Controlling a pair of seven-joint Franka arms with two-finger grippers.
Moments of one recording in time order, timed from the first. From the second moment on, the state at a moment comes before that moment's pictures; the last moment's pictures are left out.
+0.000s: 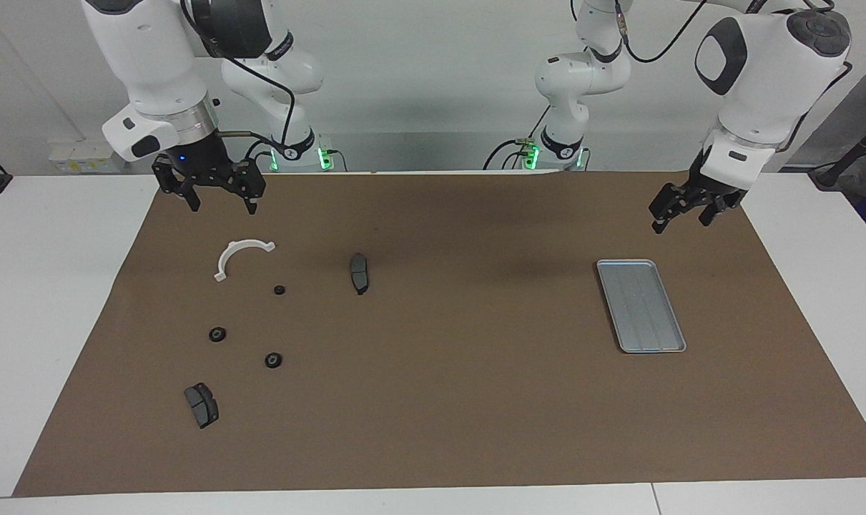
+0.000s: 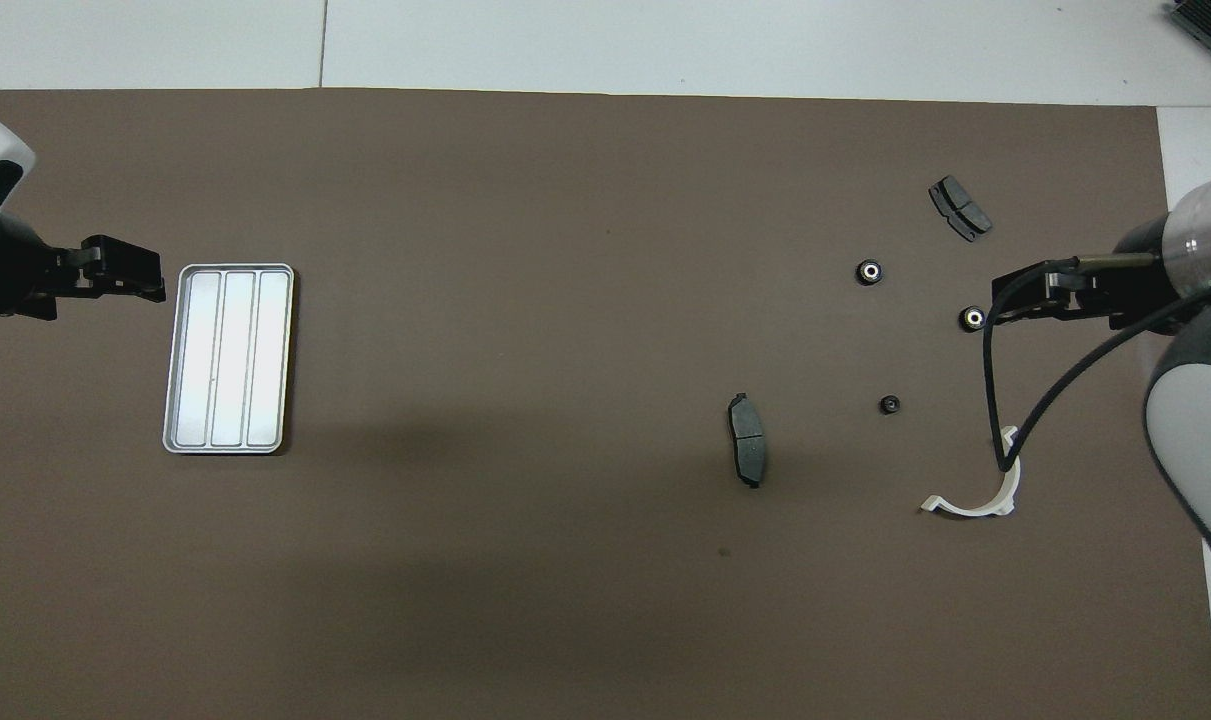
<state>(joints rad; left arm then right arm) 0.07 0.03 -0.13 -1.66 0.00 1.73 -0.16 0.02 0.01 0.07 -1.60 -0.04 1.63 0.15</state>
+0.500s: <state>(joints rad) 0.07 0.03 -0.13 -1.66 0.00 1.73 -0.16 0.02 0.02 0.07 -1.60 -0.04 1.63 0.15</state>
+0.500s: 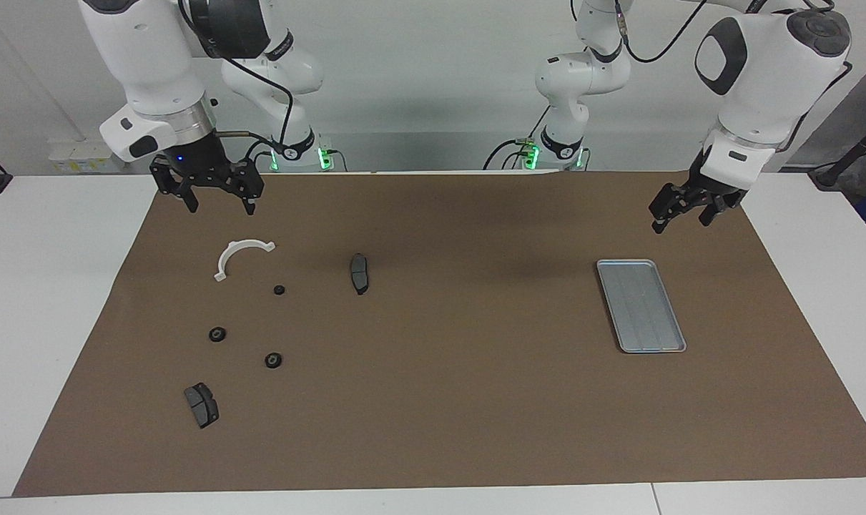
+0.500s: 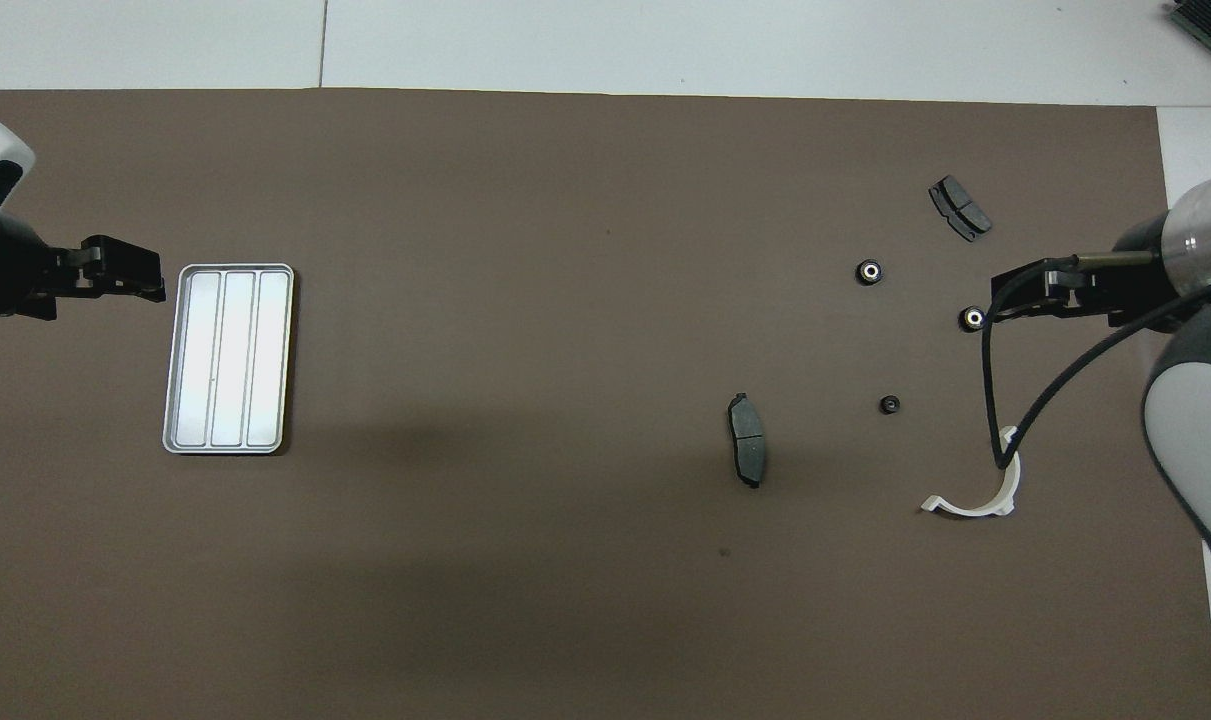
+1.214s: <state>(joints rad) 0.07 0.03 -0.13 -1.66 0.00 1.73 -0.16 0.02 0.03 0.07 -1.77 -0.04 1.86 0.15</state>
